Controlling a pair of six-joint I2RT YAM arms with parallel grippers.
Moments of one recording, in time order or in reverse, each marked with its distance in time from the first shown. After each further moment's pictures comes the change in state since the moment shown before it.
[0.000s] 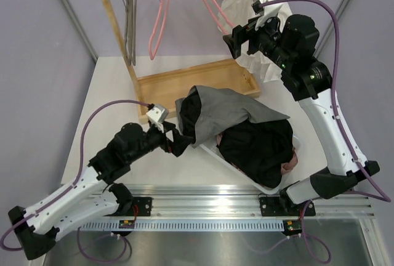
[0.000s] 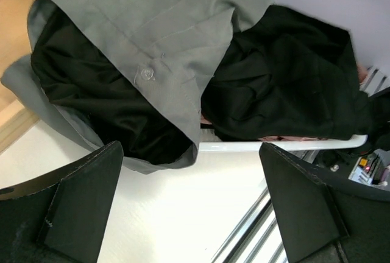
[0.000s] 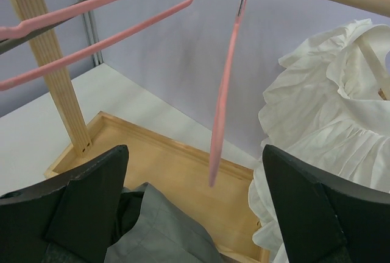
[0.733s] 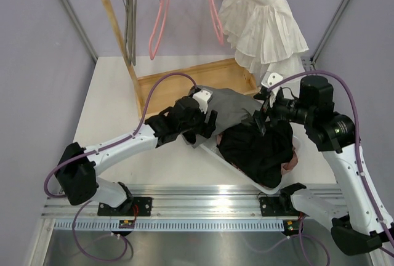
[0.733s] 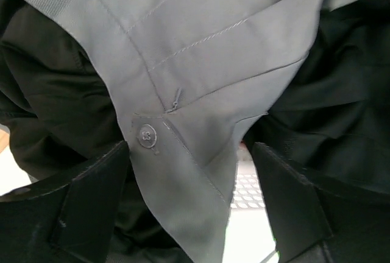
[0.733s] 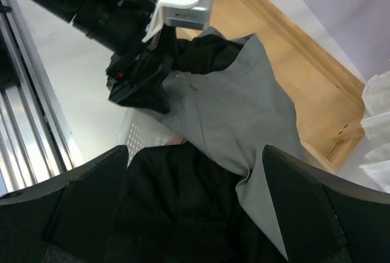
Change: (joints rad) left arm -0.048 0.729 0.377 -0.039 -0.129 0.022; right arm -0.116 -0.501 -0.589 -0.371 -0.465 -0.283
